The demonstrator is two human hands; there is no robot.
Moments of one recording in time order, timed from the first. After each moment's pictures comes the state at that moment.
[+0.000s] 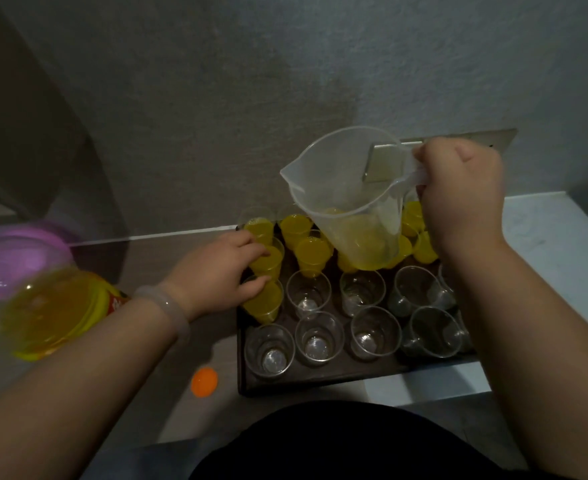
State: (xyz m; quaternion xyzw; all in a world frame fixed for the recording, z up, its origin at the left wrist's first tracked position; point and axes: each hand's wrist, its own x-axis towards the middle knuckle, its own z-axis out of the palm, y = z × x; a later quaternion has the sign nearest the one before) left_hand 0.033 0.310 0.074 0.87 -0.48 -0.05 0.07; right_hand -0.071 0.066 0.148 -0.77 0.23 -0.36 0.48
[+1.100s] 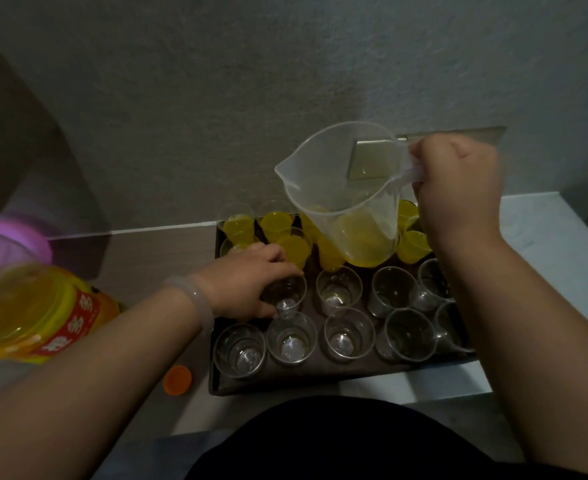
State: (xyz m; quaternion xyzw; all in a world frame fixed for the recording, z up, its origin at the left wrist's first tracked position) left_hand 0.018 0.249 0.057 0.83 -0.53 -0.18 -0.01; right_hand -0.078 0.035 0.146 -0.78 0.22 -0.36 0.47
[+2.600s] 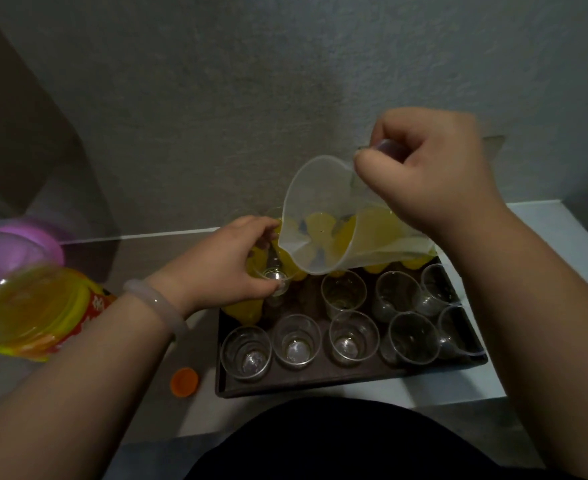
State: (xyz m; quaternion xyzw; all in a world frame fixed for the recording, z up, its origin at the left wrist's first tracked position) left_hand 0.001 0.268 0.111 0.88 -0.41 -0.10 0.24; right_hand -0.076 0.051 0.178 -0.90 0.04 -0.31 0.31
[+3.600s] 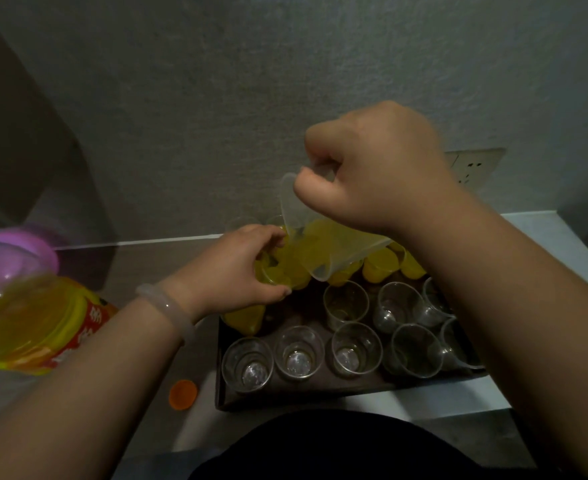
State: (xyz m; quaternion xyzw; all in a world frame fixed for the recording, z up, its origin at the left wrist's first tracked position) left_hand 0.013 0.263 0.105 0.88 -0.41 -0.09 0.24; right_hand -0.043 0.086 0.198 -0.95 -0.09 -0.31 0.05
